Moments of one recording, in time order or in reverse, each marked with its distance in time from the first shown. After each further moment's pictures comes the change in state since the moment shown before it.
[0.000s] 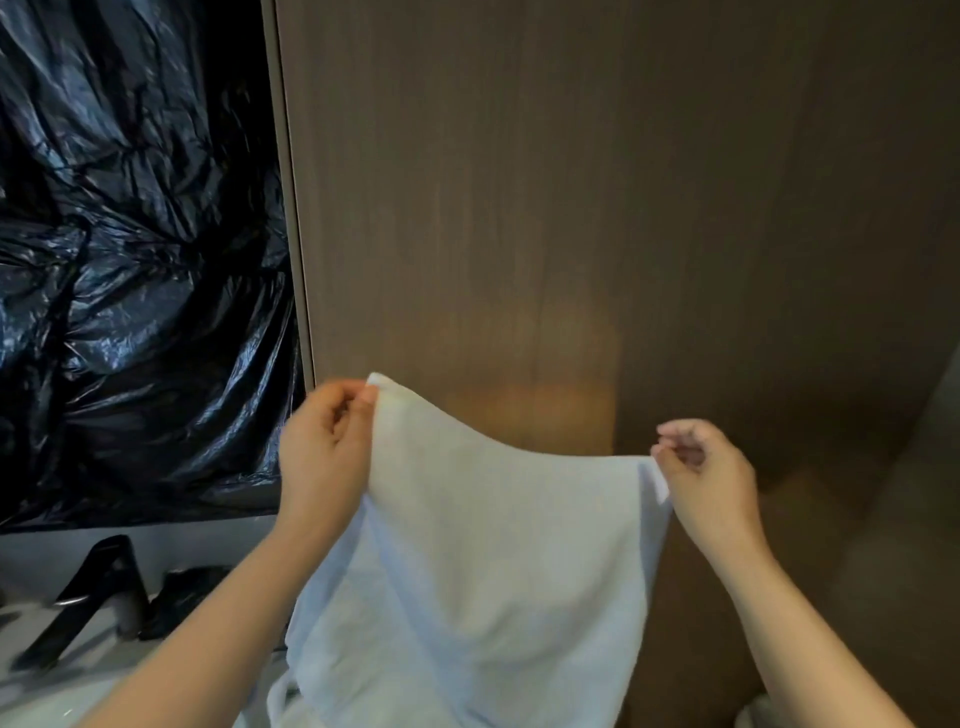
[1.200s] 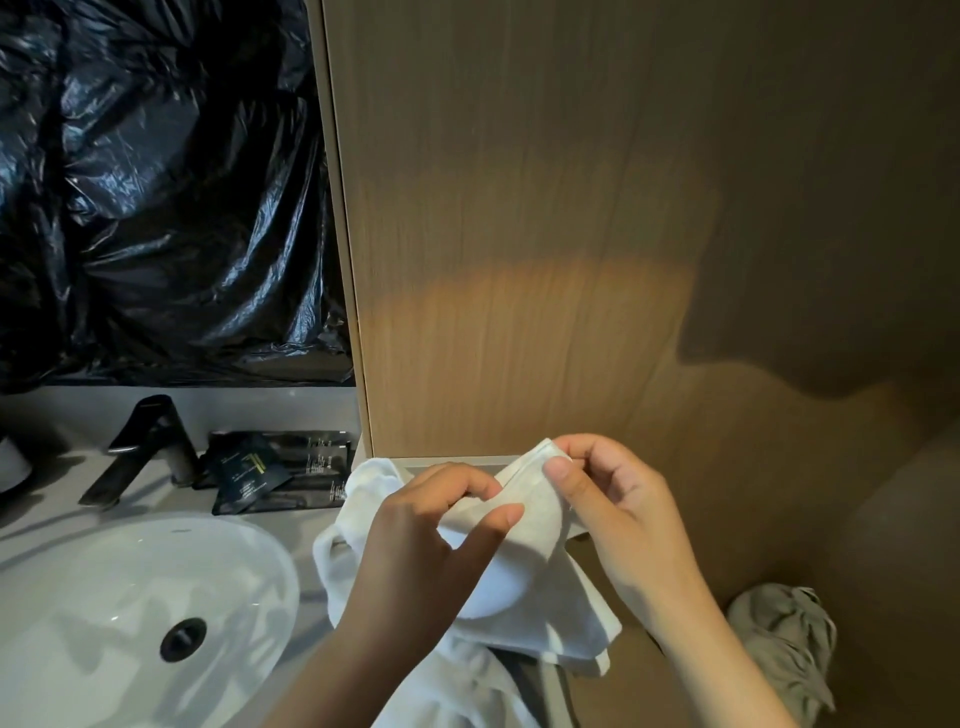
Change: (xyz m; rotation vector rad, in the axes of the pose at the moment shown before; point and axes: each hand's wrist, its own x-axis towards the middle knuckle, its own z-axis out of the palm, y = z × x) left_hand -0.141 -0.007 -0.018 0.115 -0.378 0.007; right_hand -0.145 -0.046 0.054 0.483 -0.558 0.150
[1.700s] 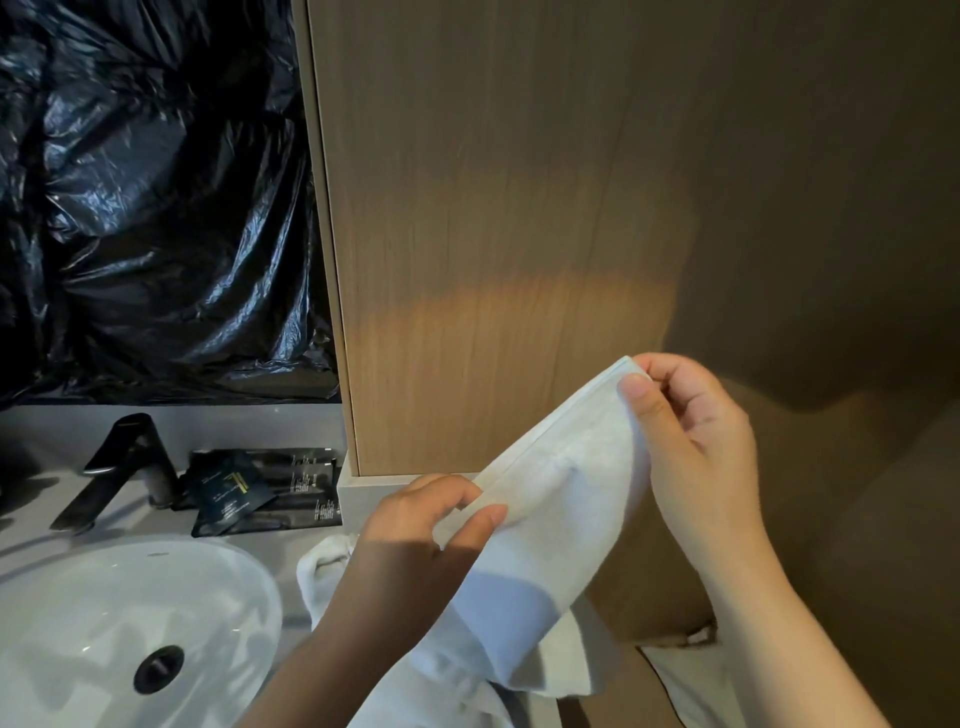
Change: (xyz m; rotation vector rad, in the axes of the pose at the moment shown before) left_hand 0.013 -0.015 0.005 -0.060 -0.129 -0.076; right_hand 0.033 -0.040 -0.036 -0.260 0.305 -0.286
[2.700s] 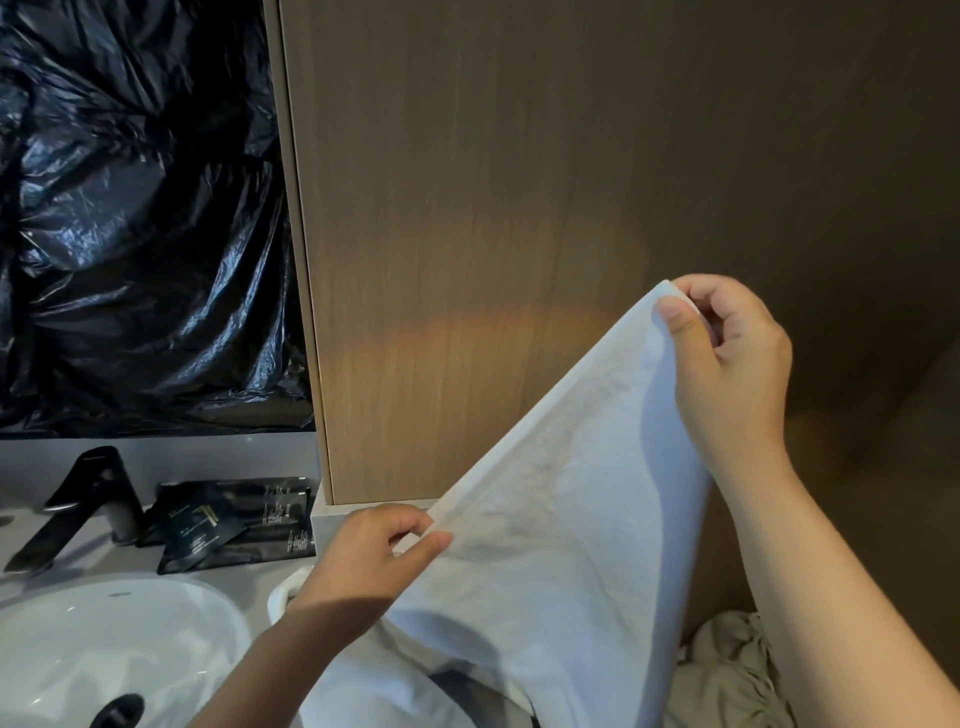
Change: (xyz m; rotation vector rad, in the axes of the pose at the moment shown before) left_hand 0.018 -0.039 0.000 0.045 -0.165 -0.070; right_hand 0.067 -0.020 -0.038 -0.242 0.213 -0.214
